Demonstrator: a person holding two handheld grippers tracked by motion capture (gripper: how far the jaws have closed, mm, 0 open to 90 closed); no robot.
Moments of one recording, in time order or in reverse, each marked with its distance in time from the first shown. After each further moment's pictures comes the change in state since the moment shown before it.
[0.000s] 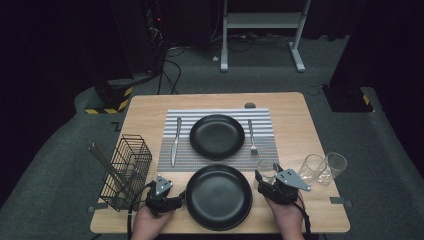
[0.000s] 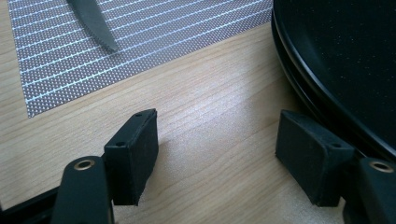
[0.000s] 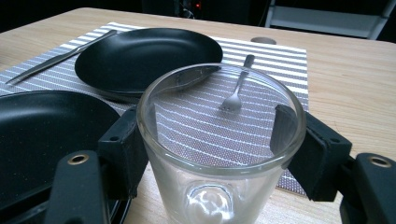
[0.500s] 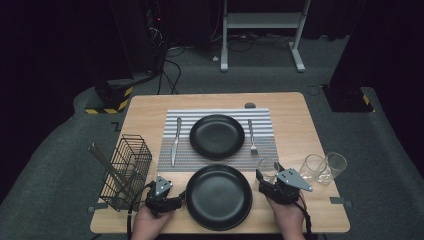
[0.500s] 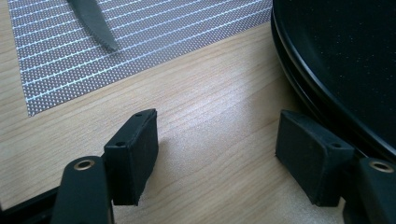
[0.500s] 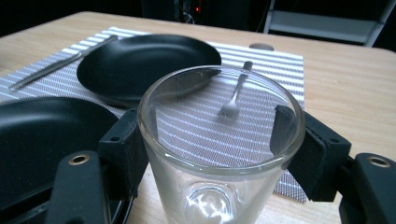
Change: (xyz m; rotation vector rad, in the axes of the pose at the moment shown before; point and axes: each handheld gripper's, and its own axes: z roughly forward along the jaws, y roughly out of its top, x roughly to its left) left arm 0.000 0.000 0.000 0.001 0.001 0.002; right arm 0.000 0.007 -0.006 -0.021 -0.005 -0.006
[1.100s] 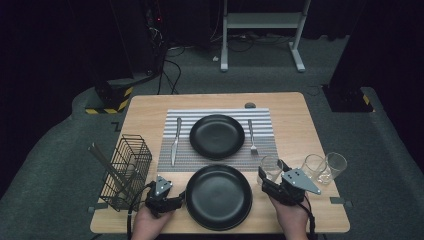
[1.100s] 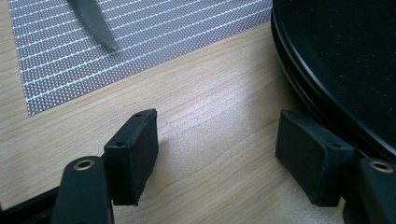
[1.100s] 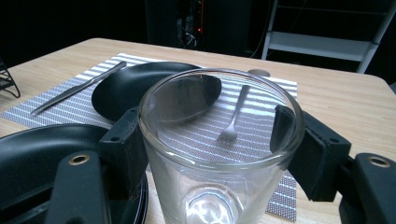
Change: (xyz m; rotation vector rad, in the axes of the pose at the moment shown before) left arm 0.000 0.000 0.000 0.000 -0.001 -0.002; right arm 0.000 0.018 -0.019 -0.067 0.007 0.002
